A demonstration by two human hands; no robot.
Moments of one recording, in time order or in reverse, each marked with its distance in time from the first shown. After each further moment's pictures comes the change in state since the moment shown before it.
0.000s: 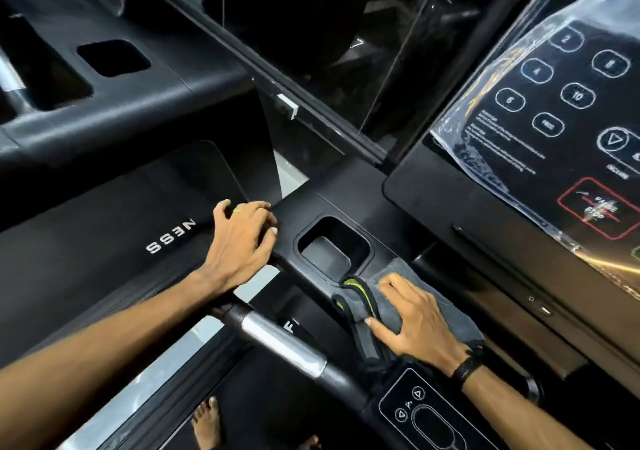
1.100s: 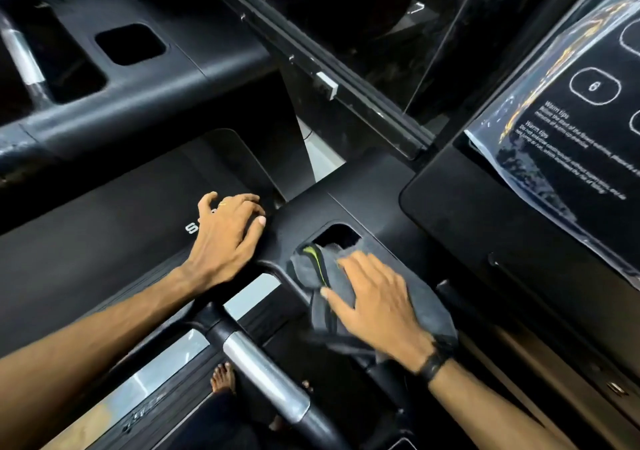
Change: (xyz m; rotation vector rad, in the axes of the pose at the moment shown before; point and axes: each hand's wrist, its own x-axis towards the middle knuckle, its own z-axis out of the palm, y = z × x) left_hand 0.021 -0.017 0.001 0.055 -0.045 -0.145; right_hand 0.085 -0.008 0.035 0.034 0.040 0.052
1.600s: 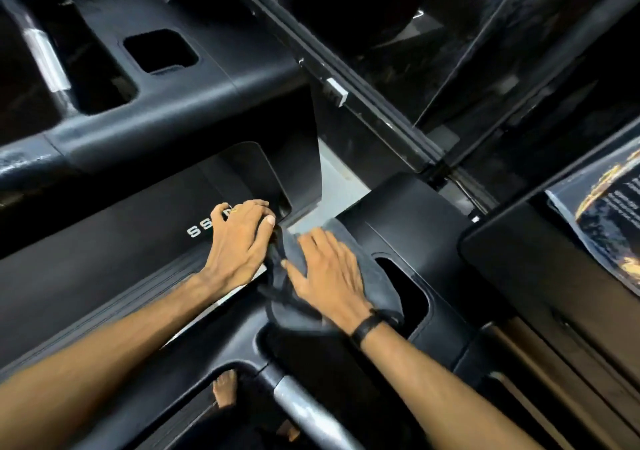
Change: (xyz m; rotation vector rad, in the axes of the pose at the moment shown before) left_hand 0.028 -0.053 -0.015 -0.169 0.069 -0.134; right_hand 0.123 -0.084 0.069 -0.078 -0.038 -0.012
